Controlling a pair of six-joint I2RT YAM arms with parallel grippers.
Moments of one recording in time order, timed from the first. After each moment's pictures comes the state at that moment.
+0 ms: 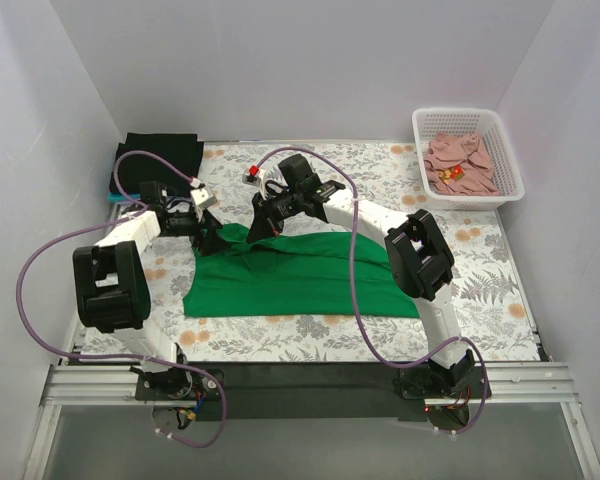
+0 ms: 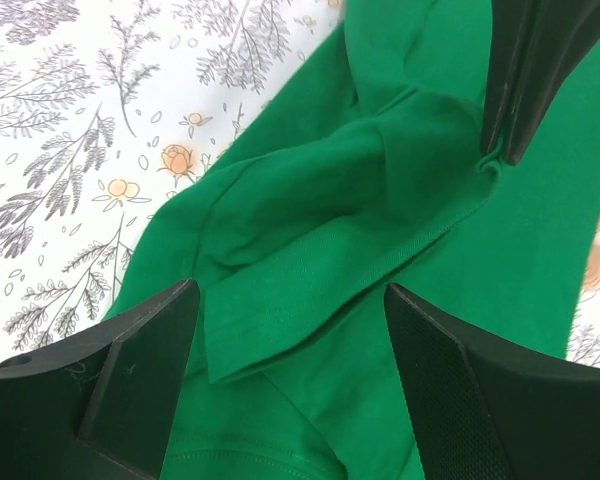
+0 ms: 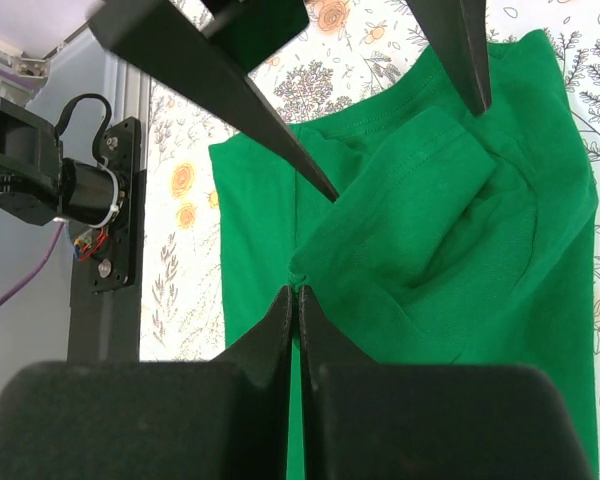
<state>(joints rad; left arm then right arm) 0.15 1.69 1.06 -0.52 1.08 0.91 0.75 2.15 1.75 -0.25 -0.93 0.03</state>
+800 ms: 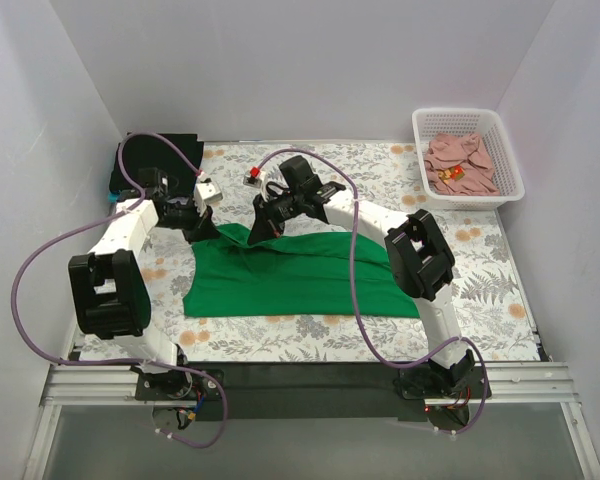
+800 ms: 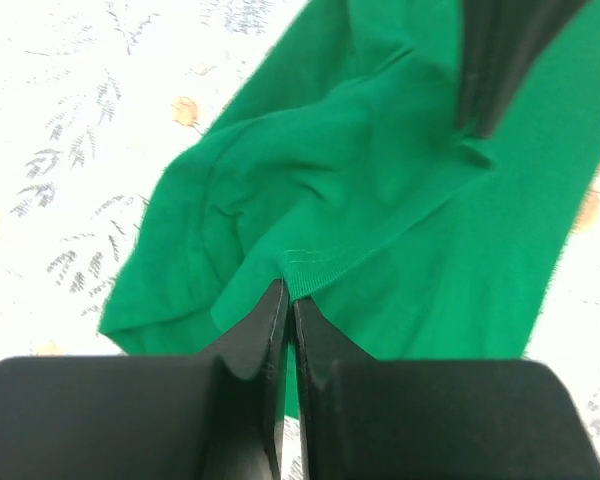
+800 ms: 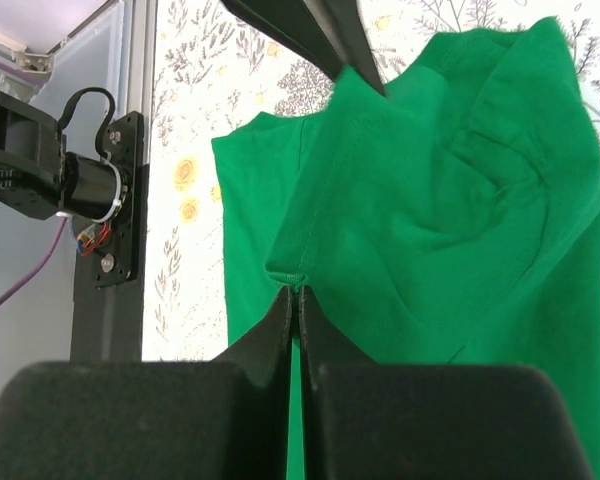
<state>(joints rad) 0.09 1.65 1.20 -0.79 0.86 1.03 0.75 2.15 1.74 -0.24 -0.93 0.03</state>
